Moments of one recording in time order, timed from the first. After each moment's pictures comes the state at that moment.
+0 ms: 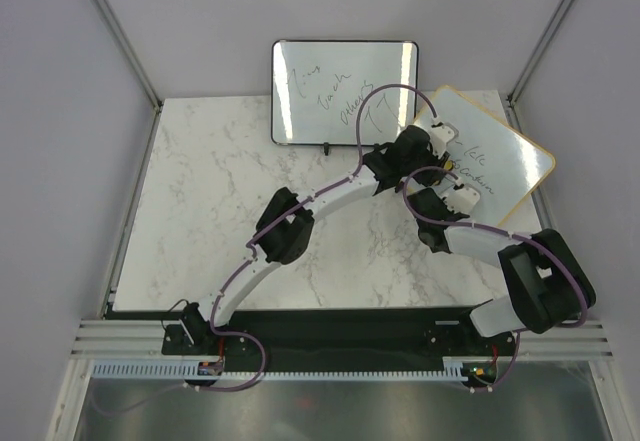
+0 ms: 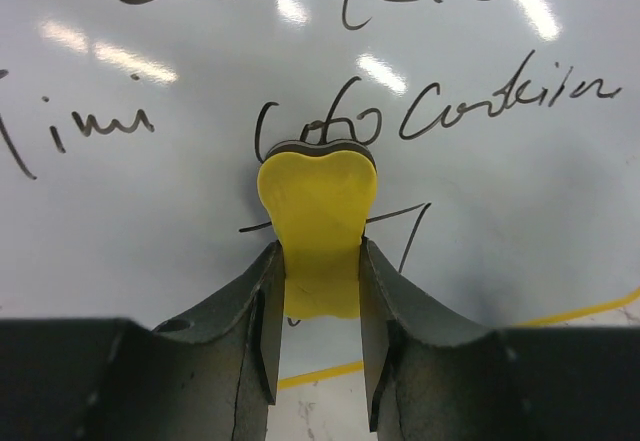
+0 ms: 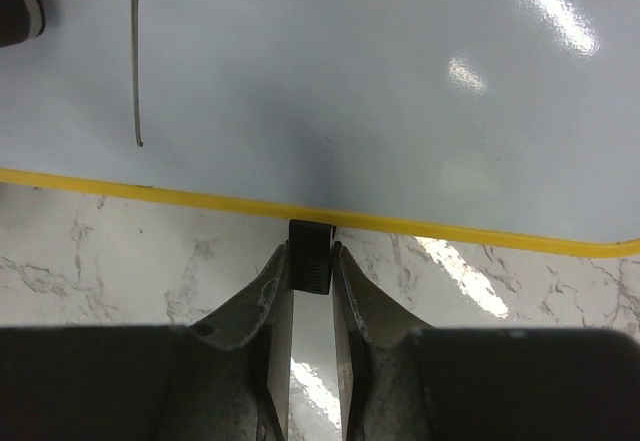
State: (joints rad) left arm -0.90 2.61 2.38 -0.22 0.19 -0.05; right arm 0.42 1.45 0.57 -0.19 0.71 1.00
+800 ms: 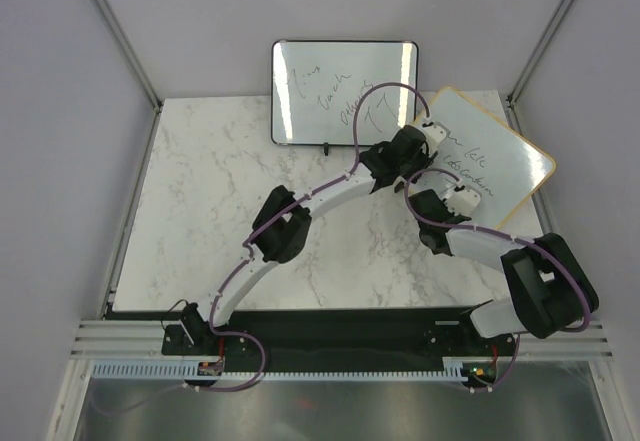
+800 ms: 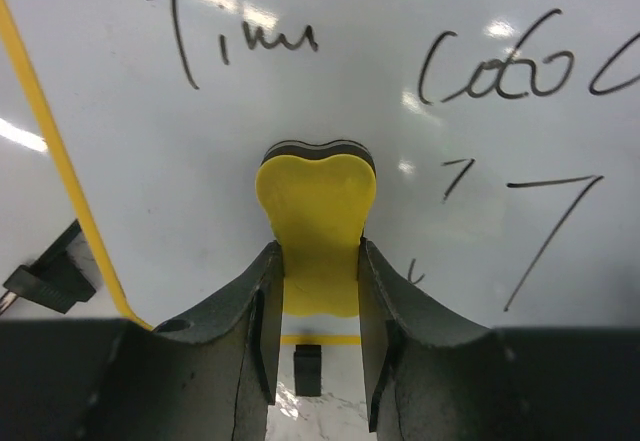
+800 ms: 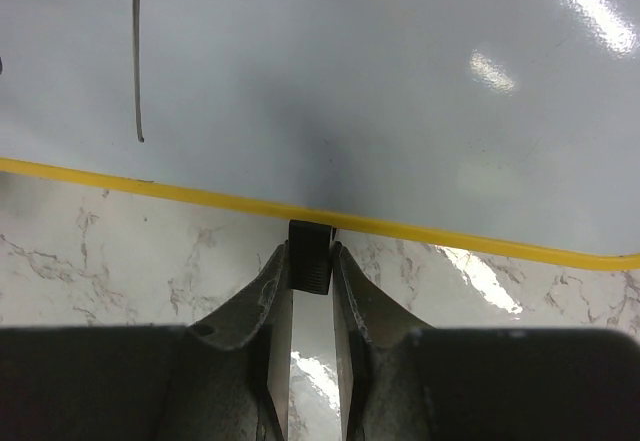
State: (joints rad) left arm -0.91 2.57 2.33 -0.29 -0.06 0.03; right arm 0.42 1.42 0.56 -0.18 0.68 1.01
